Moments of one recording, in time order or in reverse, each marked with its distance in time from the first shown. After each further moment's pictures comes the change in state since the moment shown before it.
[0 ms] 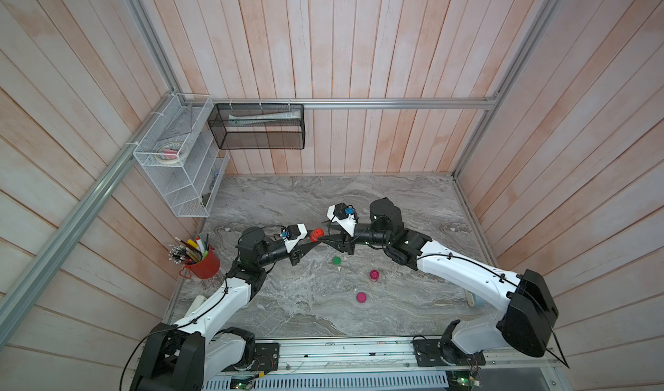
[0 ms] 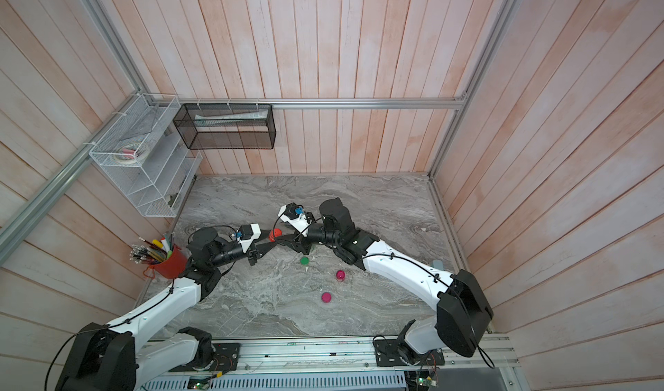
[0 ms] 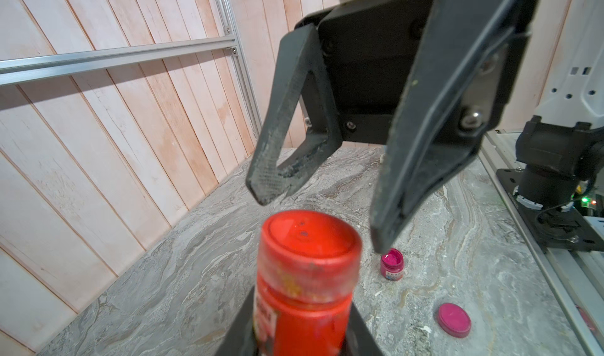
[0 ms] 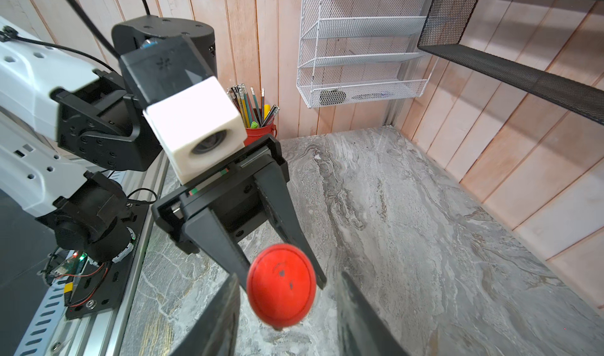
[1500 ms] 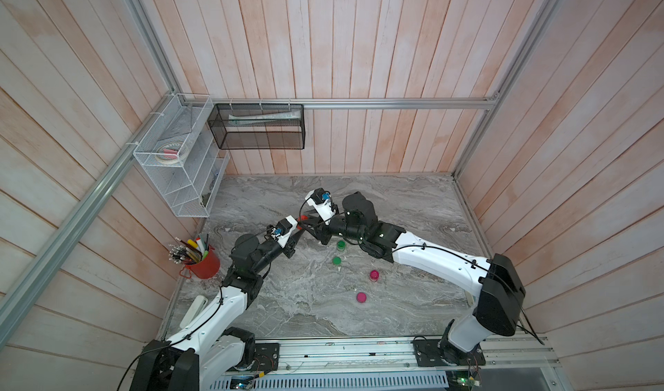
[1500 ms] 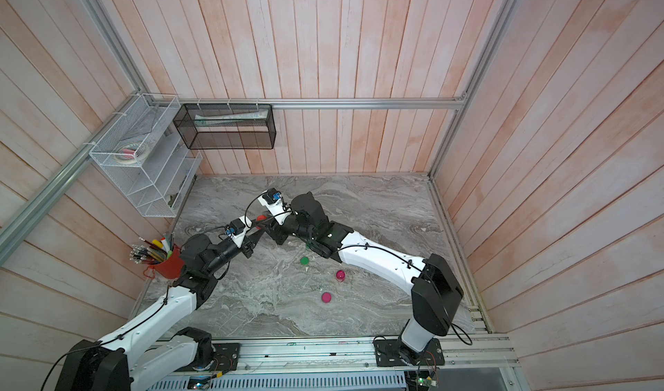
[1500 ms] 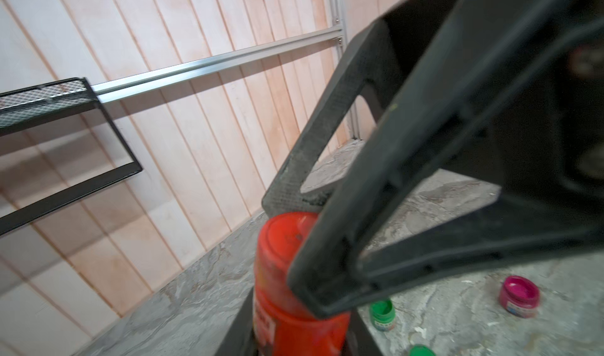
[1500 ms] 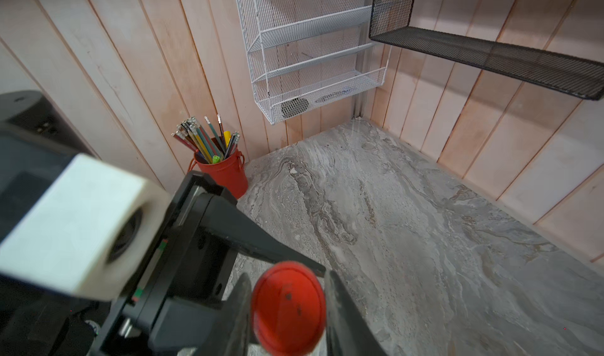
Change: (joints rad) left arm 0.002 -0.109 -0.064 0.056 -0.433 -0.006; right arm 0.124 0.219 0.256 -0.021 0.308 0.252
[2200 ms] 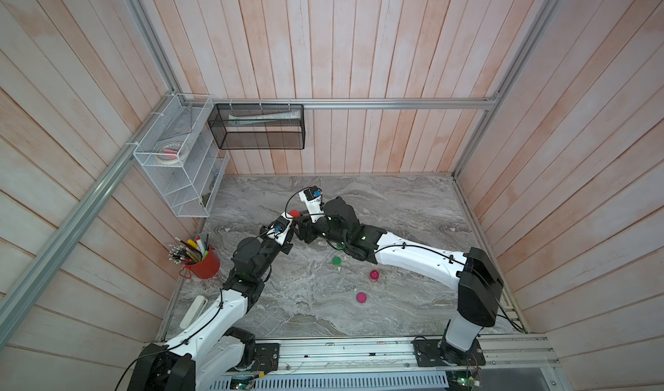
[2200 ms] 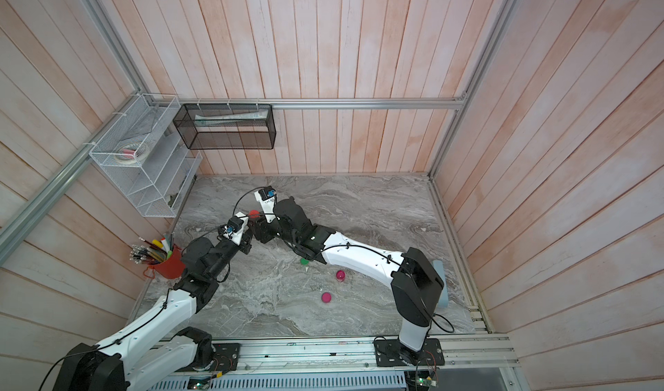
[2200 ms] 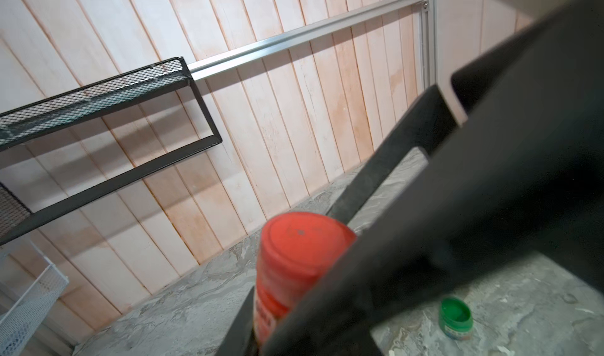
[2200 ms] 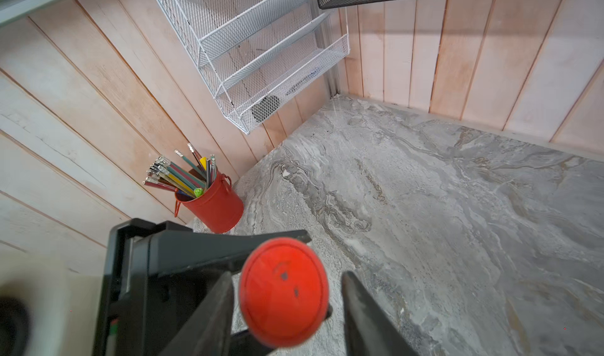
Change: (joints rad) left arm -0.042 -0.009 -0.011 -0.006 -0.266 0.033; right arm 0.062 0.087 0.045 0.018 0.195 0.253
